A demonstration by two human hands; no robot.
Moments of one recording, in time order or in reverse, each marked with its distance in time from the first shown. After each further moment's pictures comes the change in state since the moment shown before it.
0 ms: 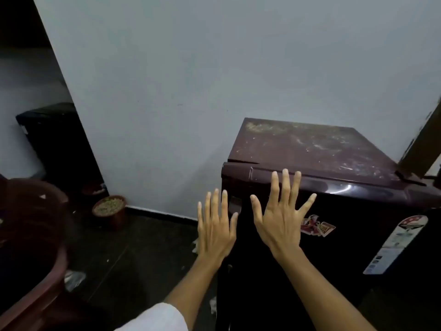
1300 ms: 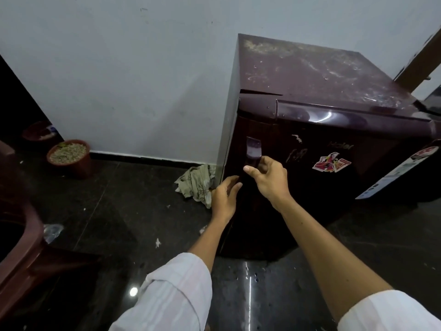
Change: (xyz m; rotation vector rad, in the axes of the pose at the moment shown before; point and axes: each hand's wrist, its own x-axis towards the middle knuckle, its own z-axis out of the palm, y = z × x) left_hand -0.040 -0.065 0.094 -1.050 -0.378 -0.390; right_hand -0.031 -0.052 0.058 0.723 -0.461 0.584
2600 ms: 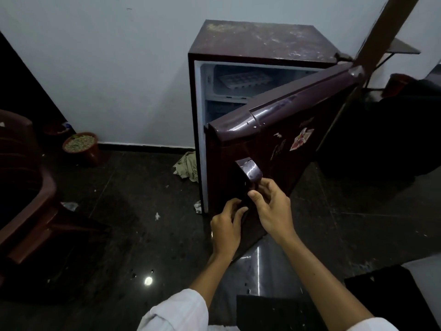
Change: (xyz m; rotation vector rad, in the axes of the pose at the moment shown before) left_hand -0.306 0.028 0.122 0.291 0.184 0.178; right_hand -0.256 0.121 -0.159 0.226 -0.016 -0.128
